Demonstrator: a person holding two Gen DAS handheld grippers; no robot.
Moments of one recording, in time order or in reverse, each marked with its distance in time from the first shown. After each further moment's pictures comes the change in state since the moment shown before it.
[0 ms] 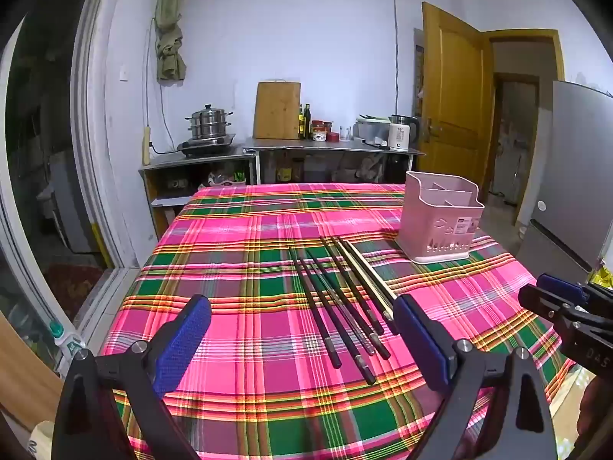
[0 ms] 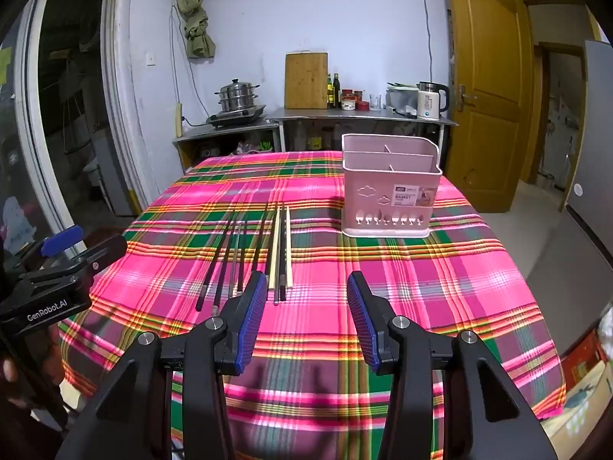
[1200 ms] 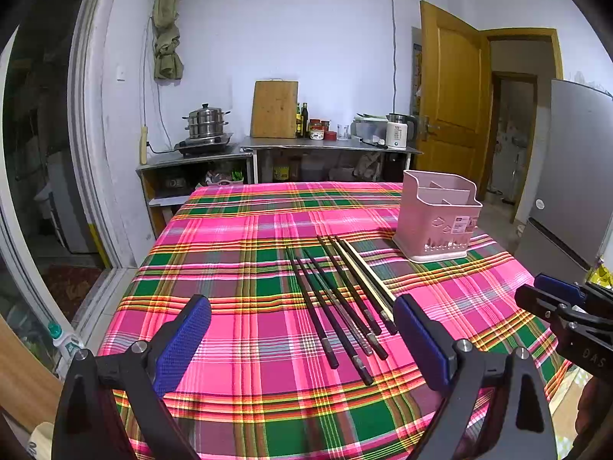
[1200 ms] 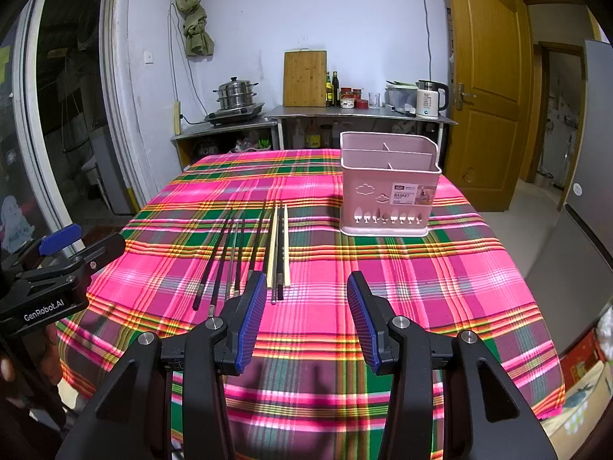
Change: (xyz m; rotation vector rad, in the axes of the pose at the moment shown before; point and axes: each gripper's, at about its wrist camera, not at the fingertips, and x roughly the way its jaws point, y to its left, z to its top) left arm -0.002 -0.005 -0.003 0.004 0.003 0.000; right arm 0.002 -0.003 -0.002 0.002 0.006 -0.001
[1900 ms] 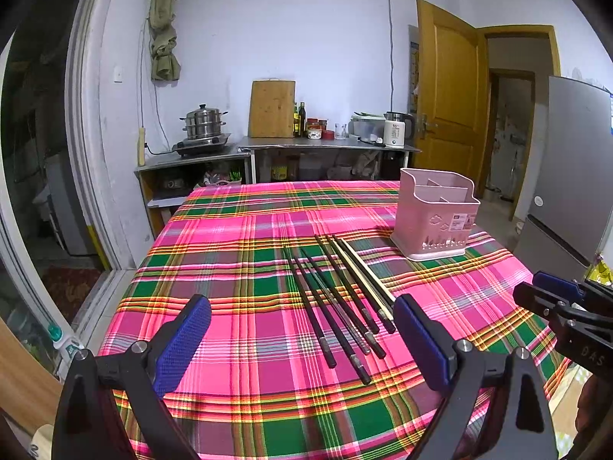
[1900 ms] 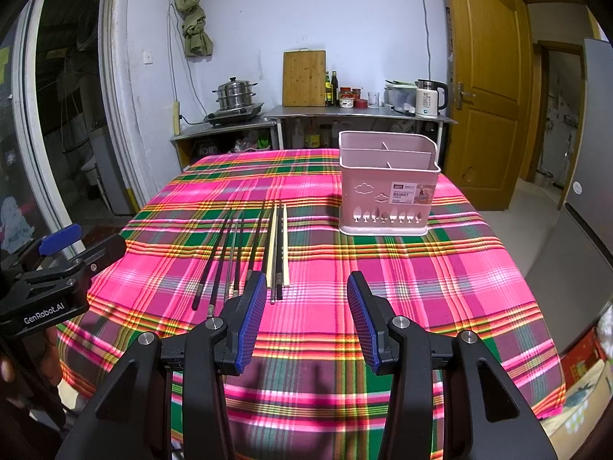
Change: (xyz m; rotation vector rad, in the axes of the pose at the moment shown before) left arm 0.006 -0.009 -0.003 0.005 0.001 -0.004; right arm 0.005 -0.002 -0.003 0.001 0.004 0.001
